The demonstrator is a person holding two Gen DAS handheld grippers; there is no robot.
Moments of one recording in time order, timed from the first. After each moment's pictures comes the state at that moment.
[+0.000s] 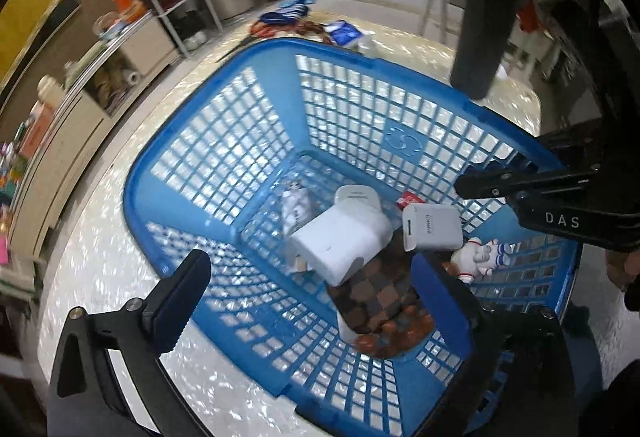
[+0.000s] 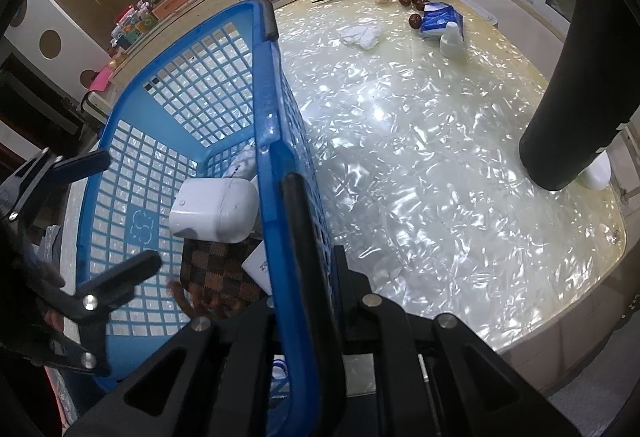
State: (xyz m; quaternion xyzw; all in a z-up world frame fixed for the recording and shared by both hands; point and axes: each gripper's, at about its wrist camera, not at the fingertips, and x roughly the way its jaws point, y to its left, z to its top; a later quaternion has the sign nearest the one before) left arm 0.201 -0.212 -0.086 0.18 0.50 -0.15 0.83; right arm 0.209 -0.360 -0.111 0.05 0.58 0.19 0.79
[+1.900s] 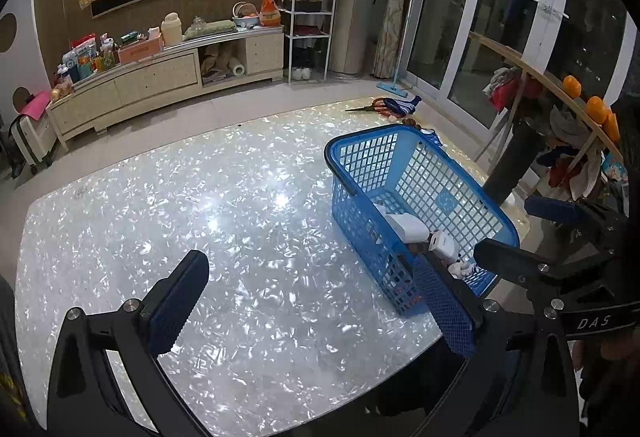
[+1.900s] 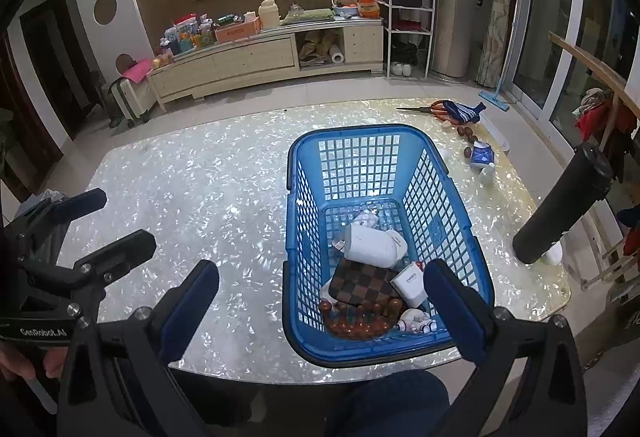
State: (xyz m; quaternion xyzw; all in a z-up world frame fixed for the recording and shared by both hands) left arm 0.062 -0.061 0.023 -0.03 0.41 -0.02 0.91; right arm 0.122 -0.262 0.000 -0.05 0.44 0.21 0.87
